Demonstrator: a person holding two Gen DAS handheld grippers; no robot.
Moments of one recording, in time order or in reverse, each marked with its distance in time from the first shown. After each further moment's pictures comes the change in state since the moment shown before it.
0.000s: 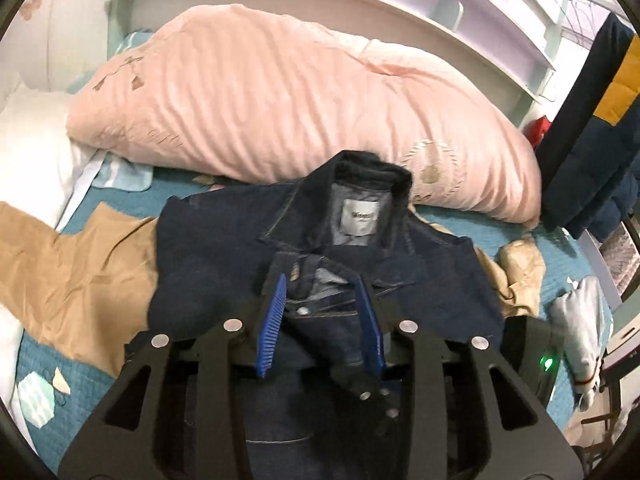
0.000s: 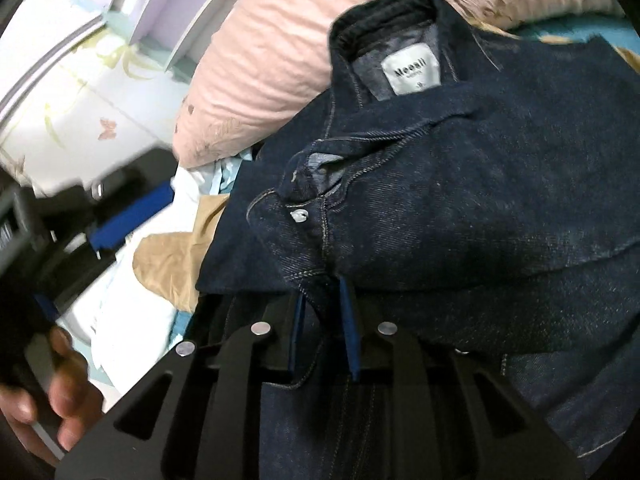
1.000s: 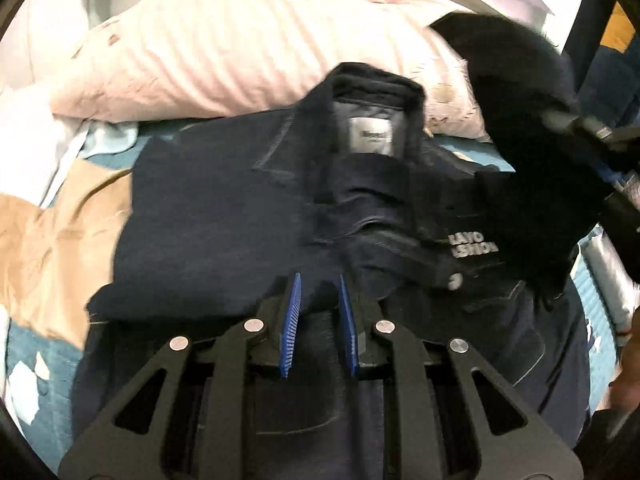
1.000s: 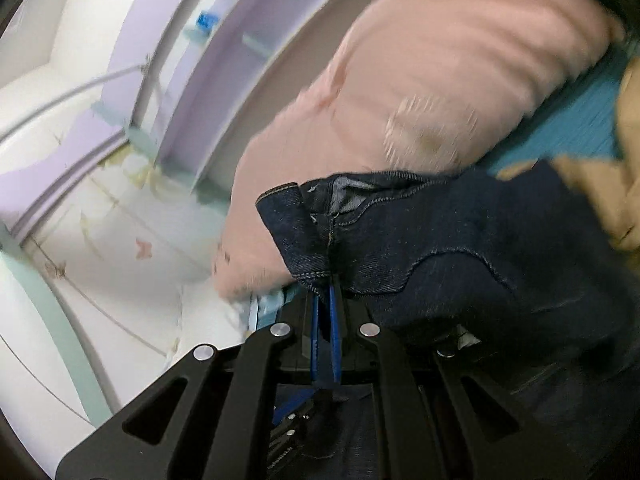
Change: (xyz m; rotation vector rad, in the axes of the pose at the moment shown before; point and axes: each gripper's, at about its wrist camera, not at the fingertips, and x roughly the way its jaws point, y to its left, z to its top) left arm 0.046 0.005 -0.054 0.095 0.115 0.066; right arm -0.077 -0.029 0.060 0.145 -0.347 0.107
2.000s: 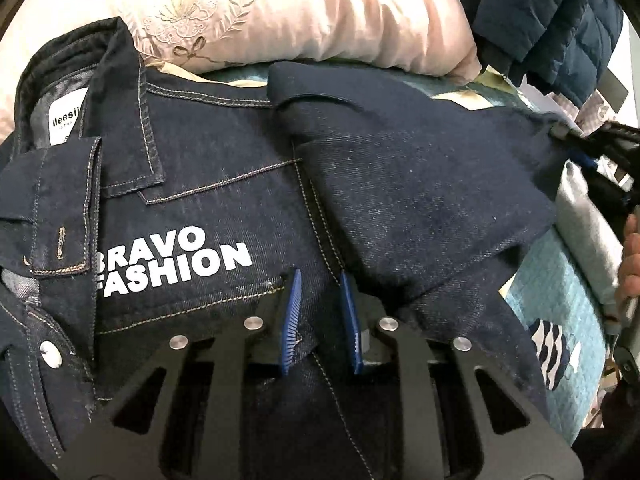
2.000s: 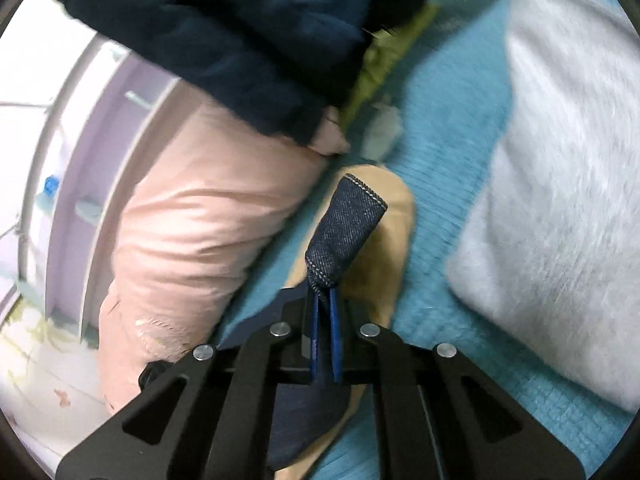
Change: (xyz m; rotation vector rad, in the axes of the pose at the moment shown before) left arm 0.117 -0.221 -0.003 0.209 0.116 -0.204; right arm -0.202 -0.228 0.096 0.281 -0.362 -0.435
